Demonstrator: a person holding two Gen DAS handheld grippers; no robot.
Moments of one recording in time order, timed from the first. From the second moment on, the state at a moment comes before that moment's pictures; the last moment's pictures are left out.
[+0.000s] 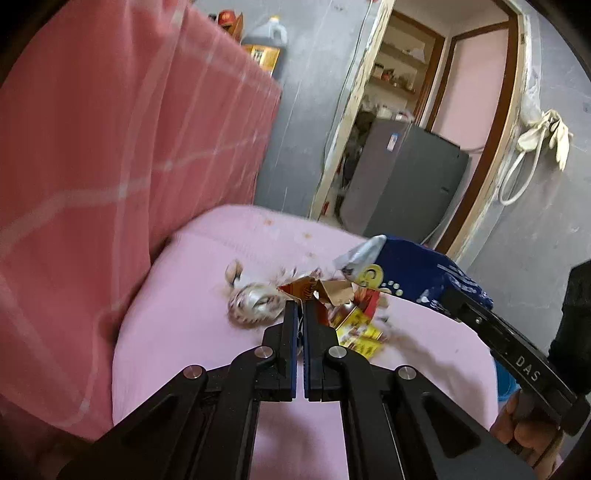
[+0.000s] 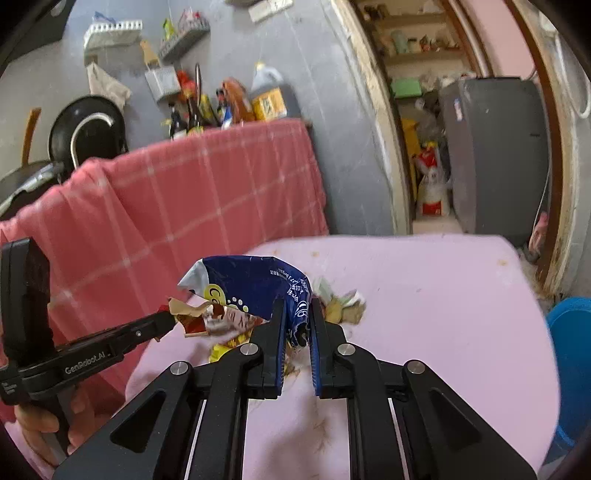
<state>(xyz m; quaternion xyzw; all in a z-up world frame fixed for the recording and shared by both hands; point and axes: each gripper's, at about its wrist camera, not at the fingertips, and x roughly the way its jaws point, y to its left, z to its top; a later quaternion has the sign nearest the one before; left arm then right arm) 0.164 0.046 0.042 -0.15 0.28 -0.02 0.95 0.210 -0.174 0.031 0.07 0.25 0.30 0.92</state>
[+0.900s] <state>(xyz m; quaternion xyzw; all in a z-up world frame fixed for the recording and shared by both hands) 0.171 -0.136 0.129 -0.11 0.11 -0.17 0.97 0.146 -0.351 0.109 0.10 0.03 0.08 0.99</state>
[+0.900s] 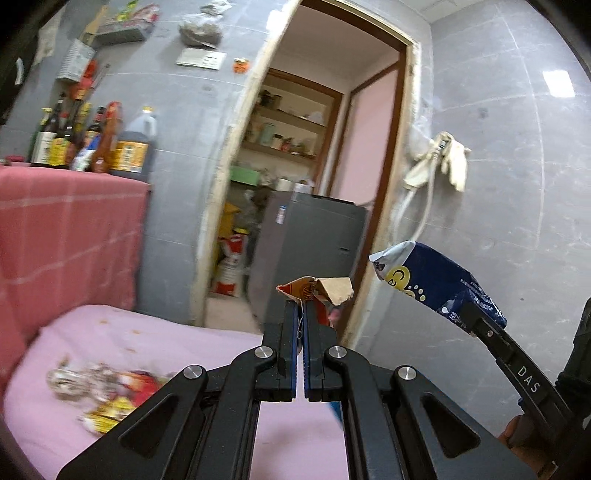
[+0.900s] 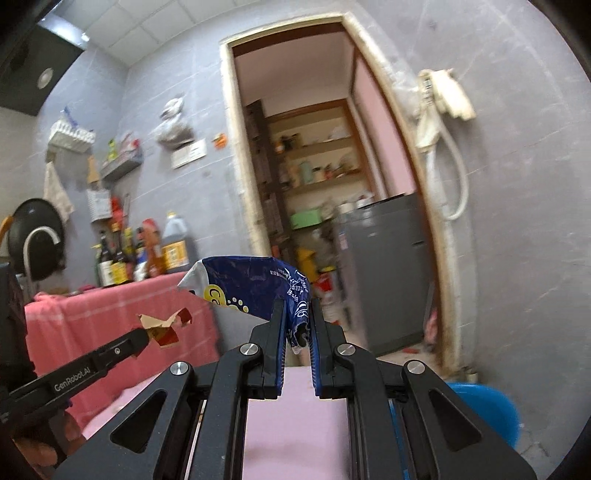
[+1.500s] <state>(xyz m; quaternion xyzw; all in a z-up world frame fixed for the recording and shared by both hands) 0.224 -0.287 0.075 -0.04 0.21 -0.26 0.94 0.142 -0.466 0.045 0.14 0.10 -0.08 0.98</state>
